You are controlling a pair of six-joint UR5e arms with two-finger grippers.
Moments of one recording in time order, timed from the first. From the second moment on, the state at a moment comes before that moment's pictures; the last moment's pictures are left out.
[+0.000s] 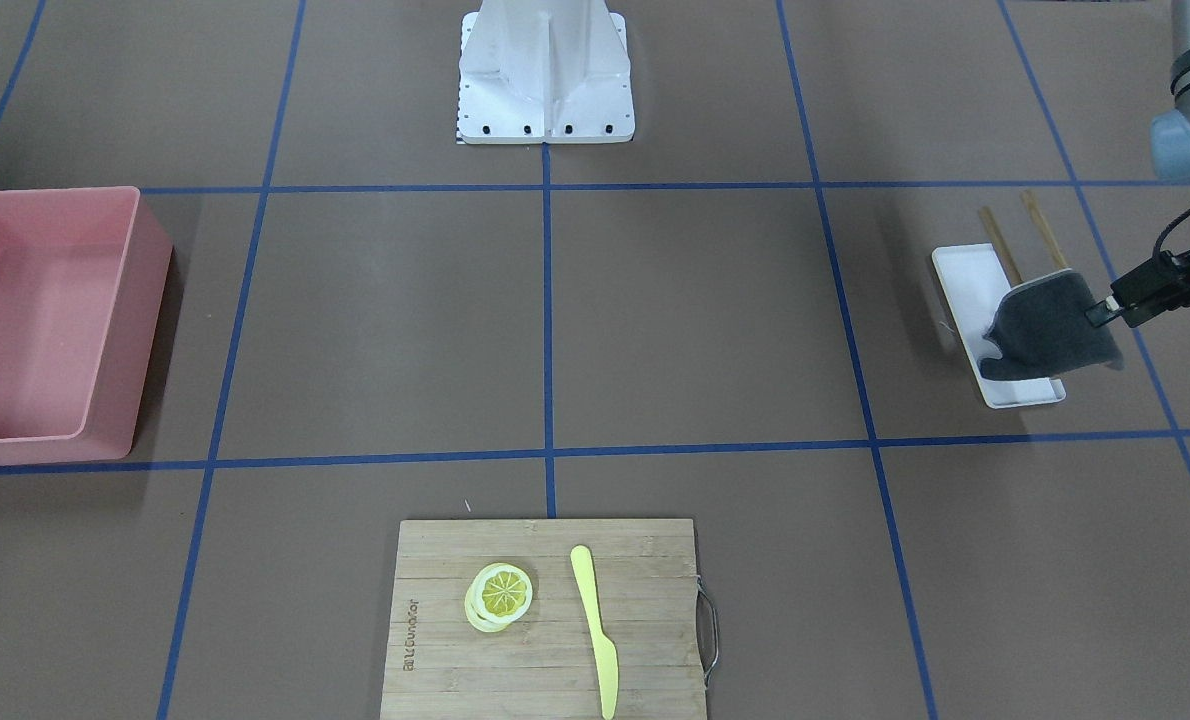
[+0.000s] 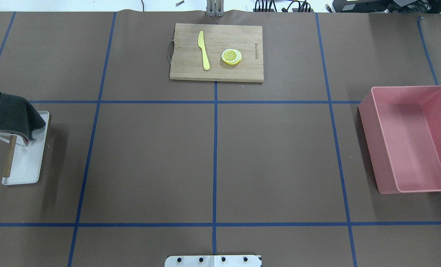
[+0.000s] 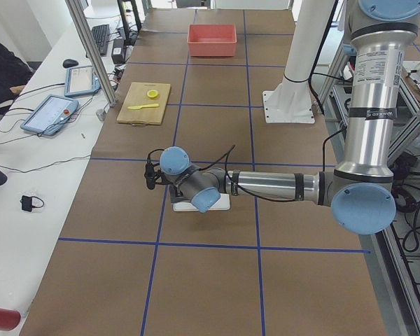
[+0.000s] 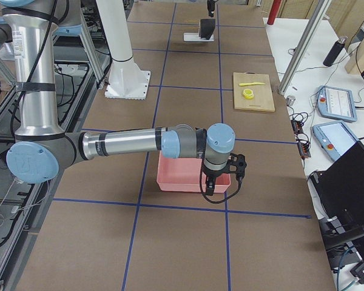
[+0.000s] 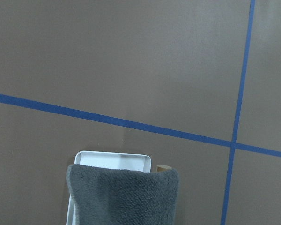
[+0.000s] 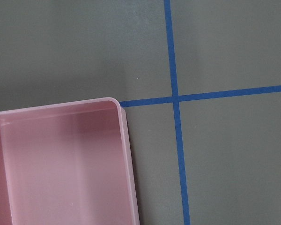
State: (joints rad) left arm -1.30 -1.60 -1.51 -2.35 -2.57 -0.95; right arm 1.55 -1.56 1.70 -1.66 2.41 0.16
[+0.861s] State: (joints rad) left arm -1.30 -1.61 -1.48 -2.35 -2.57 -0.94; right arm 1.55 -1.56 1.70 -1.66 2.41 0.16
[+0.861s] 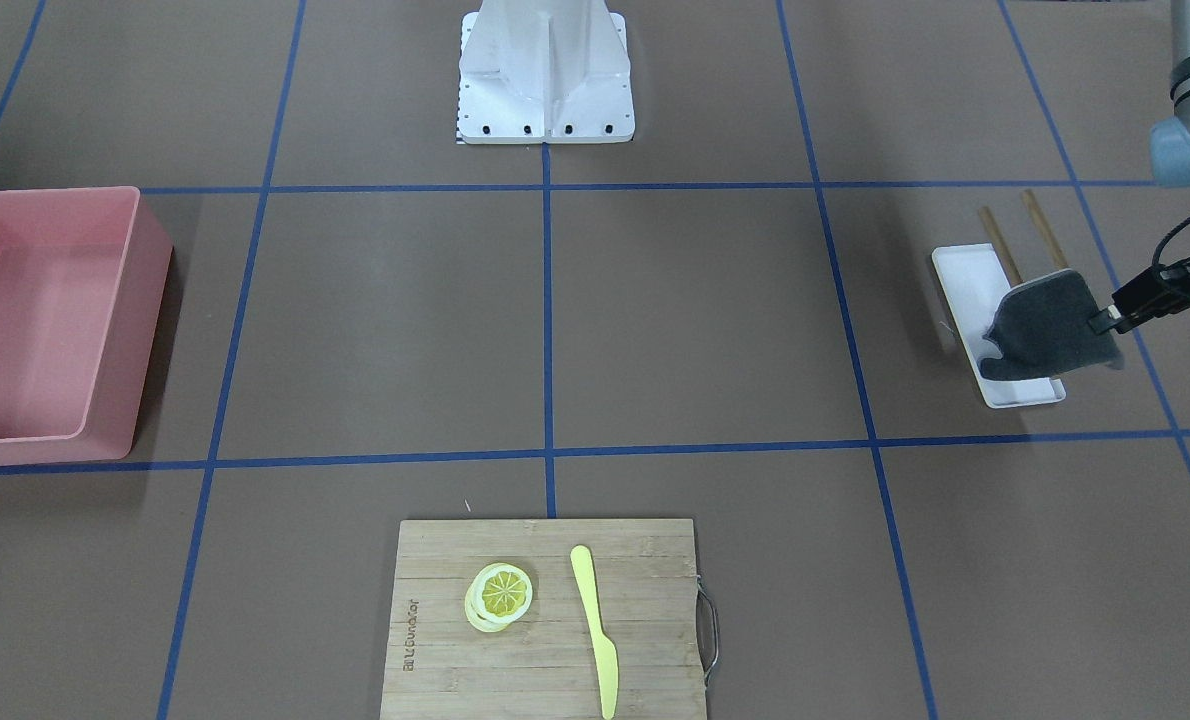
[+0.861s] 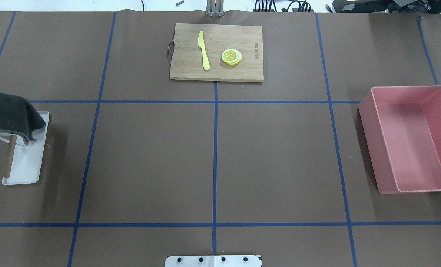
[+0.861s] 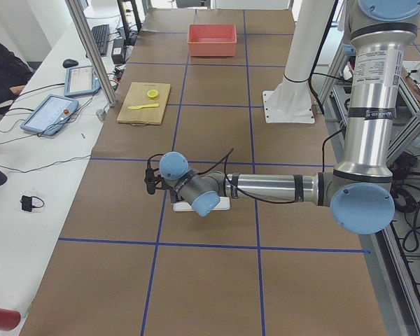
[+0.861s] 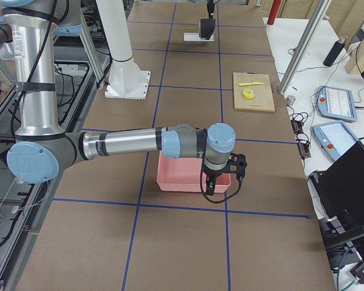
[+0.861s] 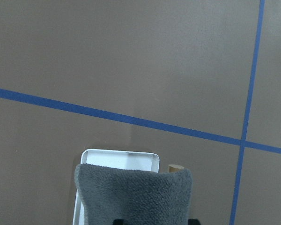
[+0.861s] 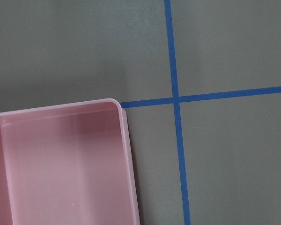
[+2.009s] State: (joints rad) left arm -1.29 -1.61 -1.46 -2.35 -2.57 -0.94; right arm 1.55 -1.56 1.70 -1.66 2.41 0.16
